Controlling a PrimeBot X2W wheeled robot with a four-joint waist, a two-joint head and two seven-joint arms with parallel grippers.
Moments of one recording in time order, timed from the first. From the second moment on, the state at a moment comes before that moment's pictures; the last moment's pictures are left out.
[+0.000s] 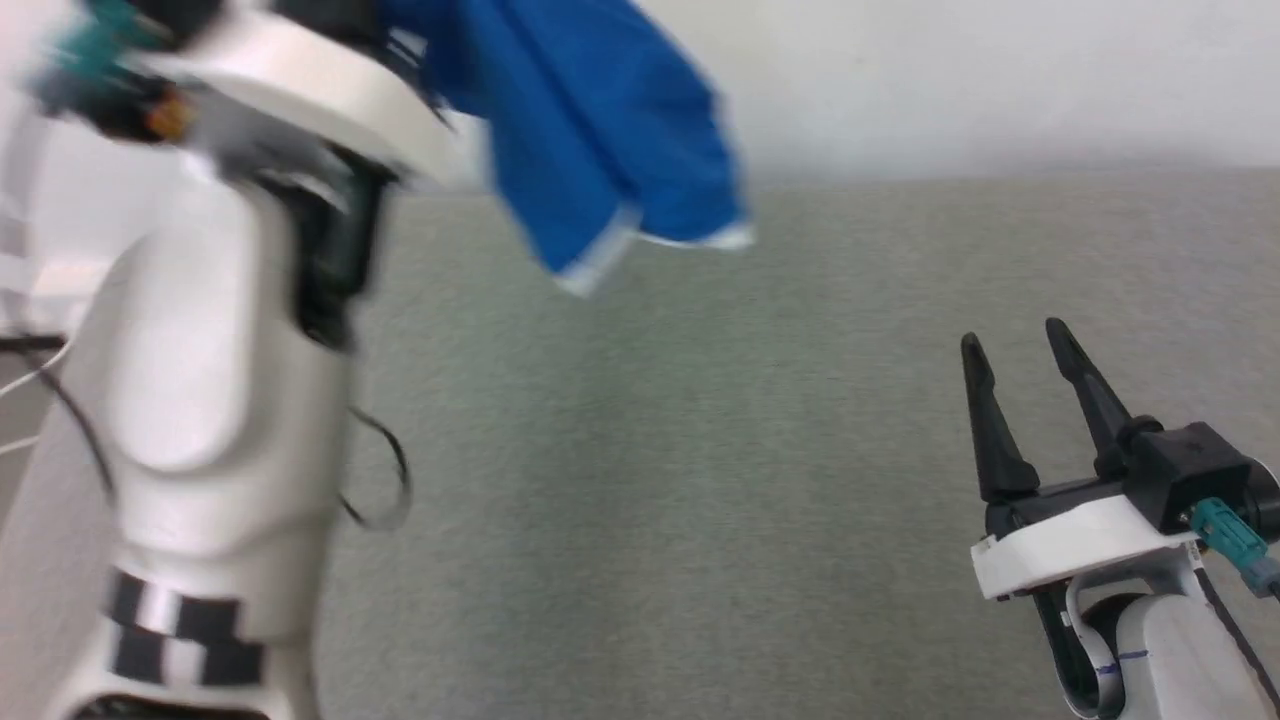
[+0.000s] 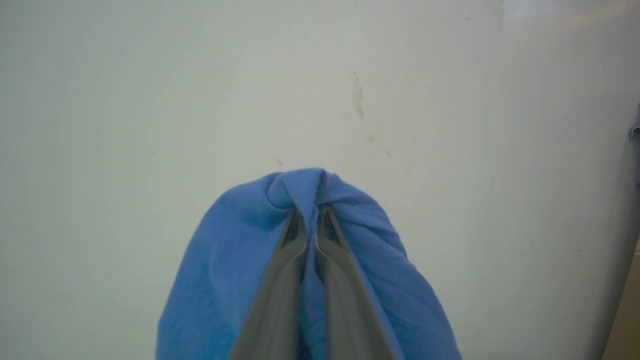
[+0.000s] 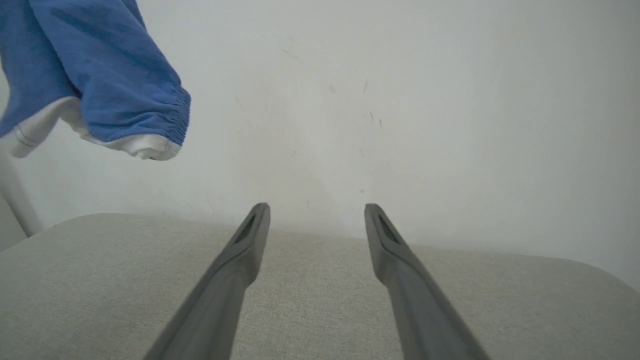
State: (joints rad) left arm -0.87 0.18 -0.16 0.25 -0.39 -0.01 0.01; right arm -0.13 -0.05 0.01 0.02 0.08 0.13 -0.15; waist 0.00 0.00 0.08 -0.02
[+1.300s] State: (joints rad) left arm -0.21 0.17 -0.22 0.17 -0.36 0.07 -0.25; right arm -0.08 -0.05 0.10 -0.03 0.04 0.13 -0.10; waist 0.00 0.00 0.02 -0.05
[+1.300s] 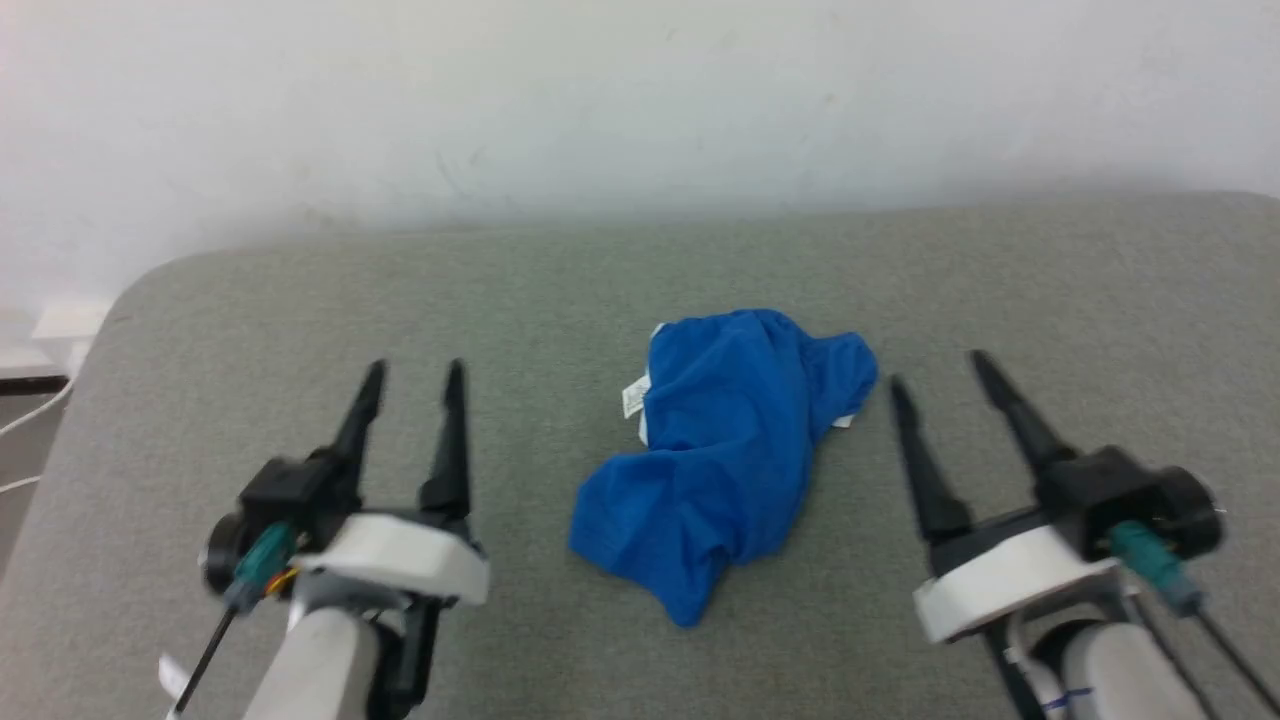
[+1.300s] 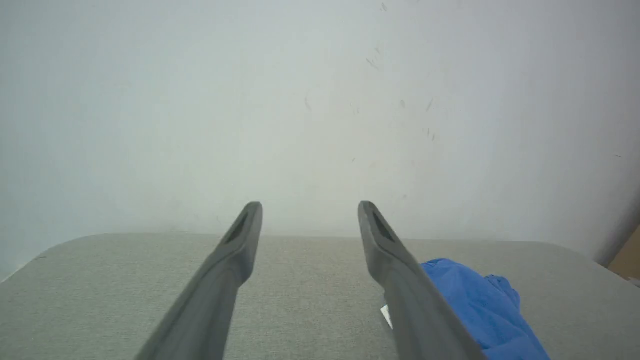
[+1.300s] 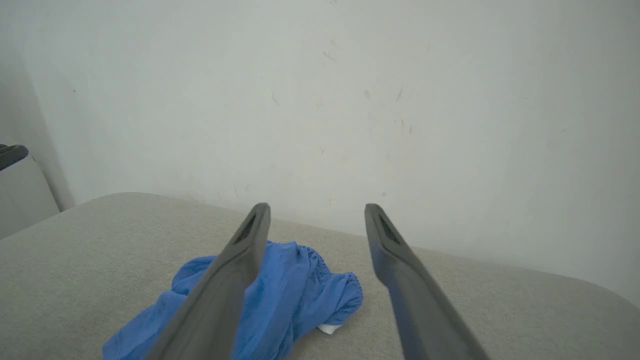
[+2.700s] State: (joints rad) left arm -0.08 0.05 -0.06 0.02 -0.22 0.05 -0.26; right arm -0.32 -0.05 0.29 -0.03 0.18 0.13 0.42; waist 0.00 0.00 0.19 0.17
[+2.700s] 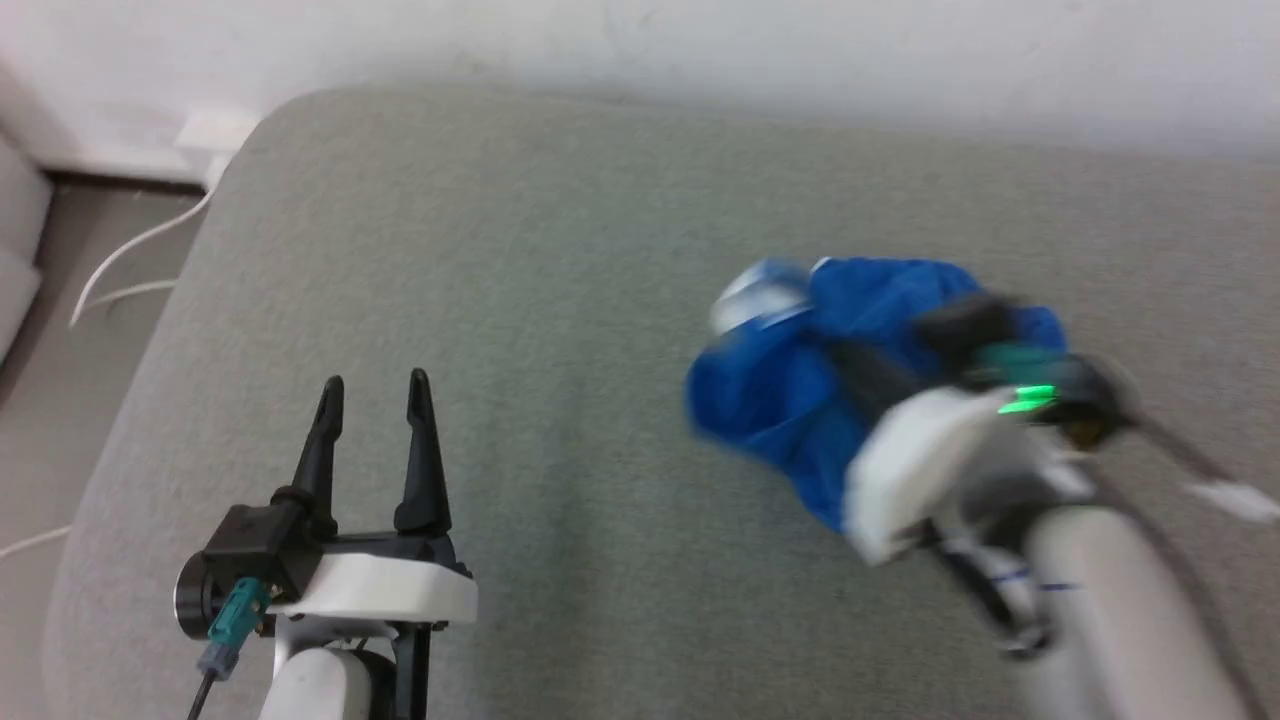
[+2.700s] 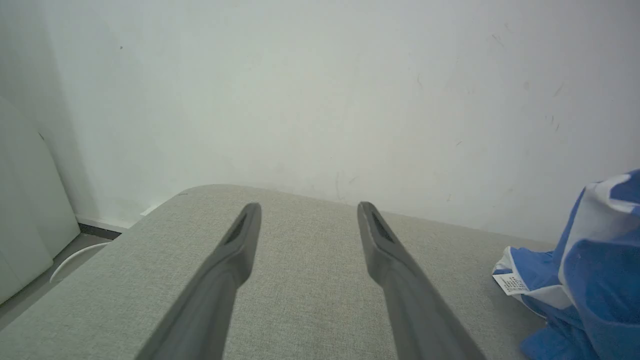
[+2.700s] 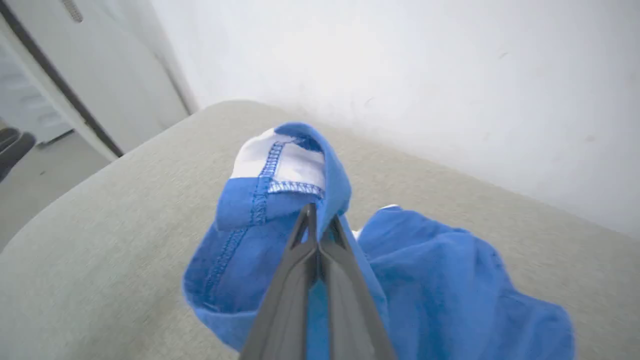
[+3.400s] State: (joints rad) left arm -0.08 0.05 -0.06 0.06 -0.17 -0.01 -0.26; right arm -0.02 -0.05 -0.43 0.22 0.21 0.13 0.44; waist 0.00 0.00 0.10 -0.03
